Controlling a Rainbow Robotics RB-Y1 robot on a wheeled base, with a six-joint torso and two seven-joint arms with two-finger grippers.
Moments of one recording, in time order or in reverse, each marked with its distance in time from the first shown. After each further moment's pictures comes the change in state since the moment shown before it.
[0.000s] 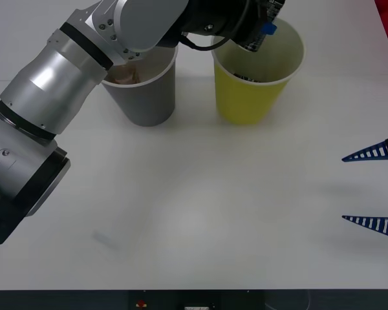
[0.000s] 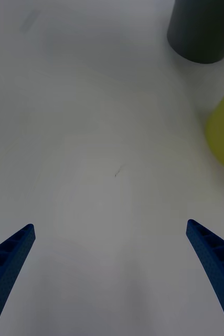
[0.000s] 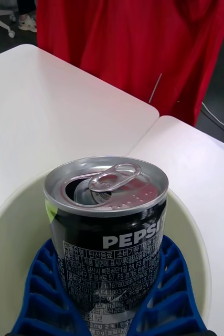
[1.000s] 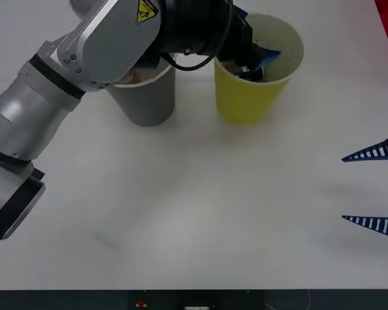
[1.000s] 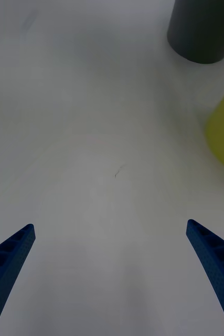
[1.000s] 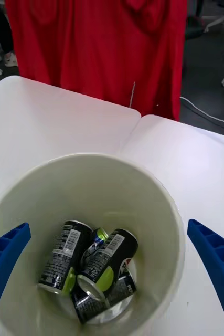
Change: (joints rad) right arm 0.000 0.000 0.000 0.000 0.000 0.000 0.000; left arm 0.188 0.113 -0.003 -0.306 0.051 0.015 -0.135
